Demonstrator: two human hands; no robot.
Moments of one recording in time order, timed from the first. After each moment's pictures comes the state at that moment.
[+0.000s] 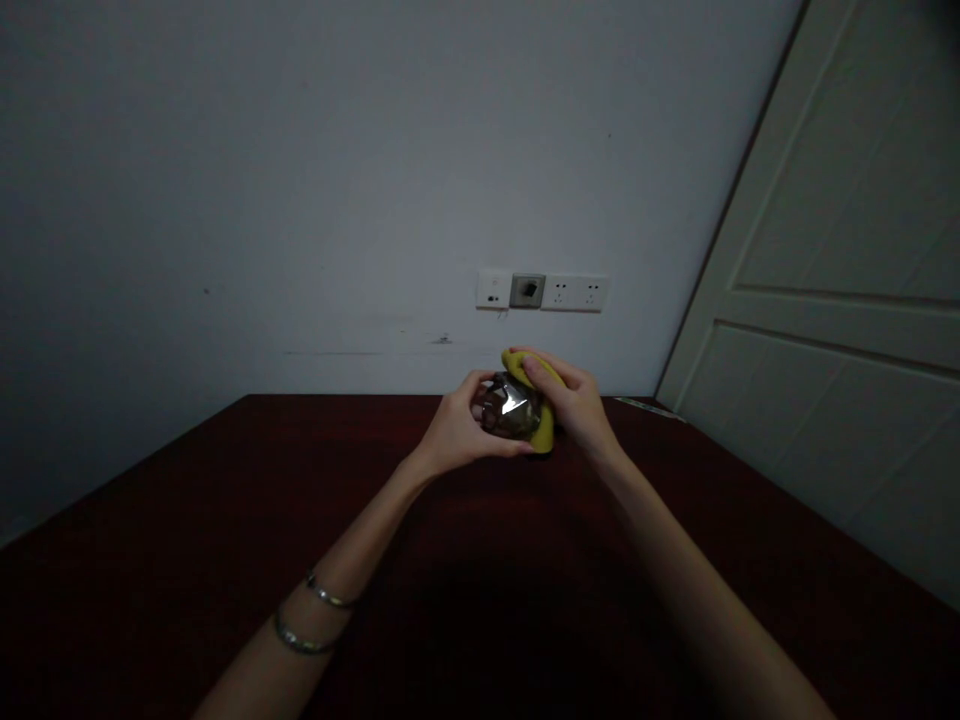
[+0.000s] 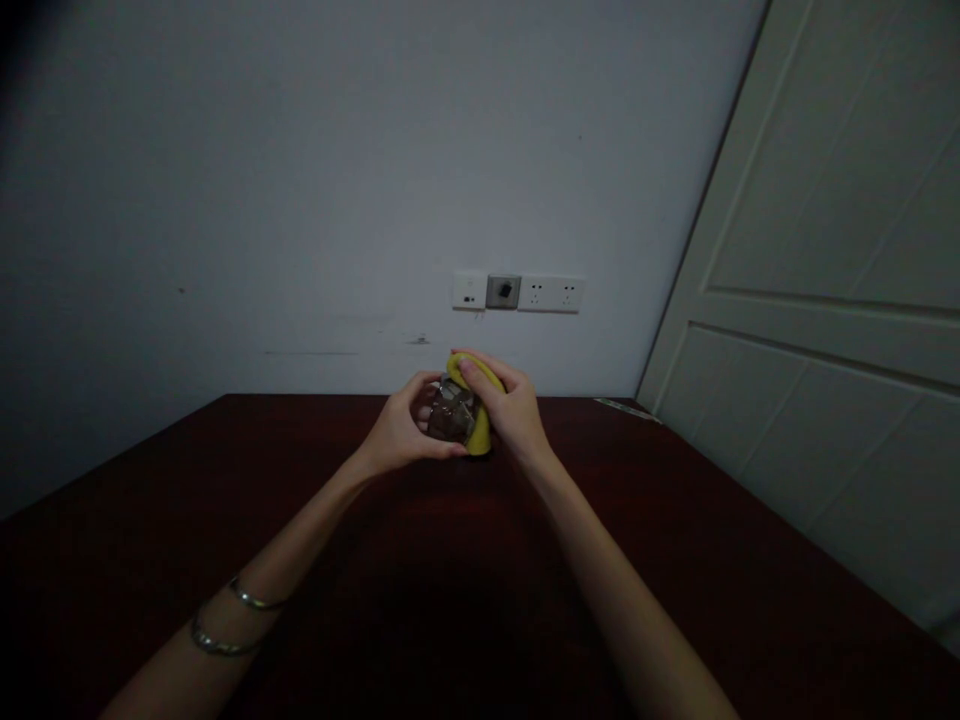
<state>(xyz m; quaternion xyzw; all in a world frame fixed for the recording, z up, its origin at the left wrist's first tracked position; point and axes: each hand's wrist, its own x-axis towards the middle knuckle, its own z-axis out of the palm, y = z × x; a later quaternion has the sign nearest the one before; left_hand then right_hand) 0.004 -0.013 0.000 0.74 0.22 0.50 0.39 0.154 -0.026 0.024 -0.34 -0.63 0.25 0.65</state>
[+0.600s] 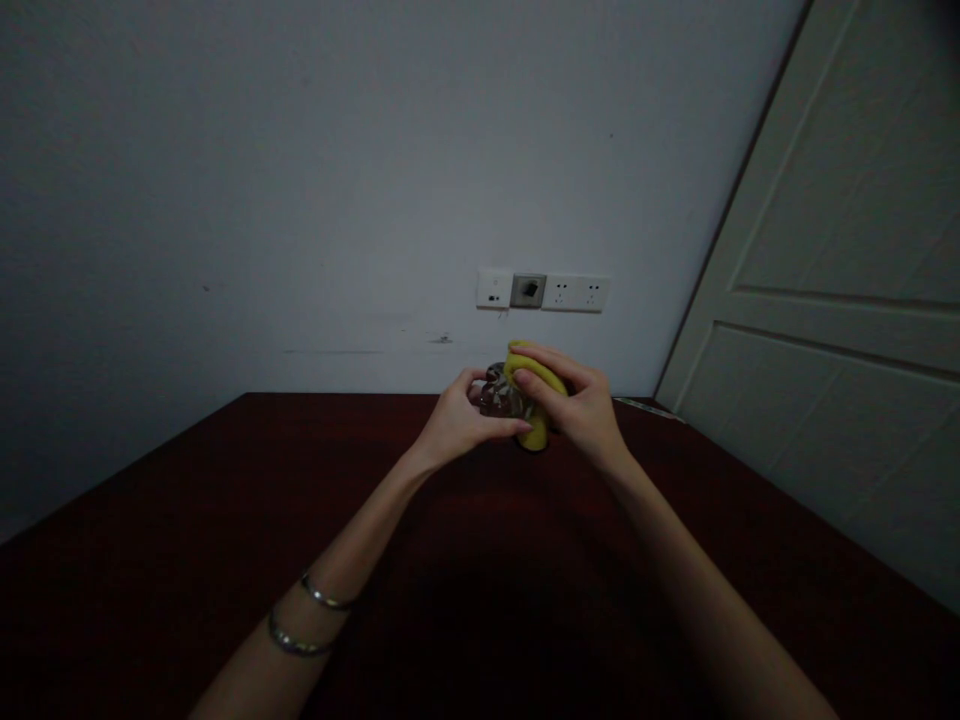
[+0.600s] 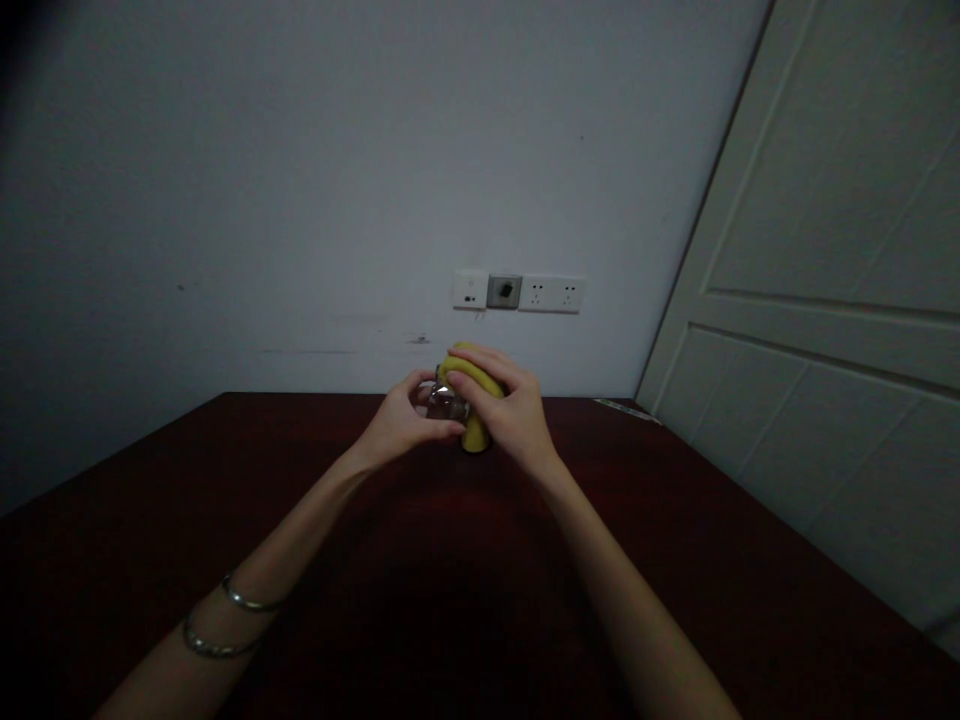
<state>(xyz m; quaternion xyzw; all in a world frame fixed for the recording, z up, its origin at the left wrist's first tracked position) 0.008 -0.010 0.005 0.66 0.27 0.51 0.48 0.158 -0.038 0.030 -0.30 -0.71 0.10 0.63</state>
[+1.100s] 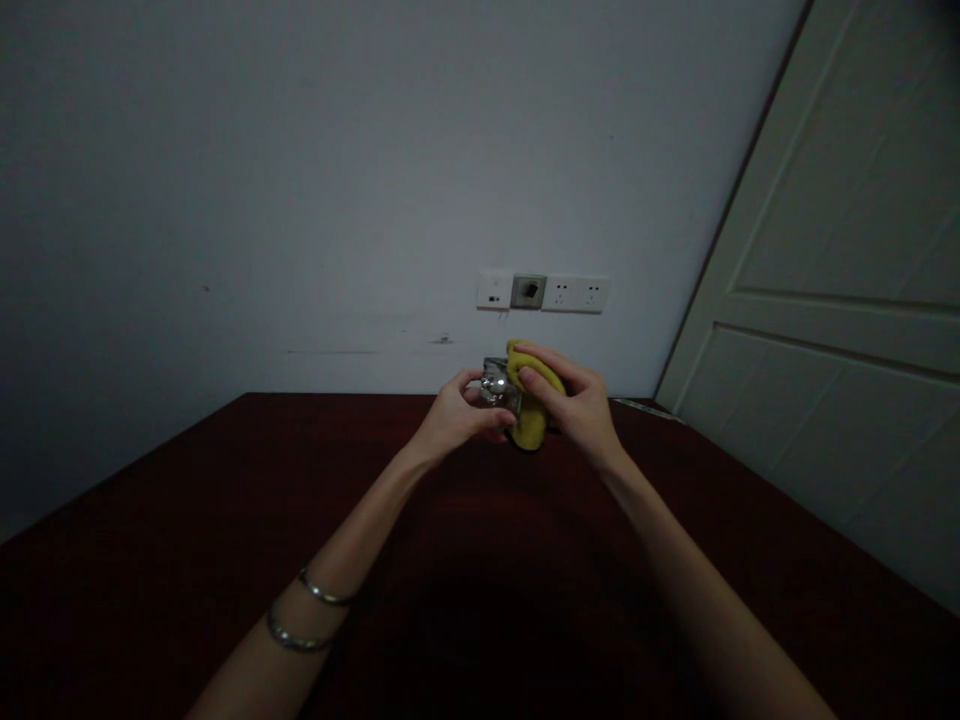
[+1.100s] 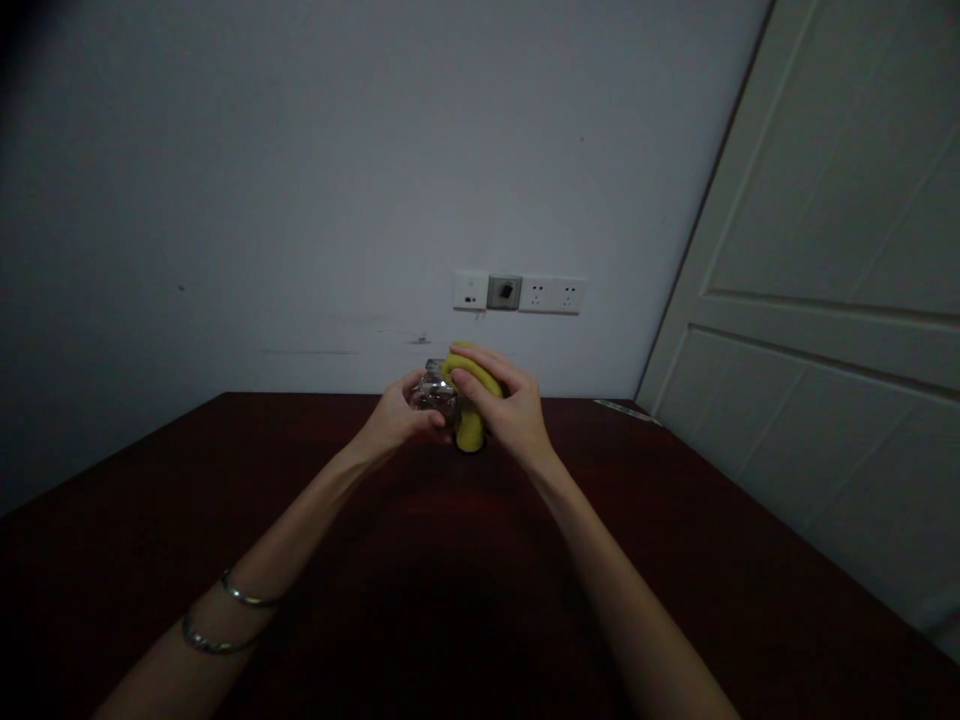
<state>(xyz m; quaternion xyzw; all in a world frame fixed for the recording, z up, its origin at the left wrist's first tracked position) 0.005 -0.006 0.003 0.62 0.22 0.50 0.57 0.160 -0.034 0.025 -0.29 -0.70 0.14 0.64</state>
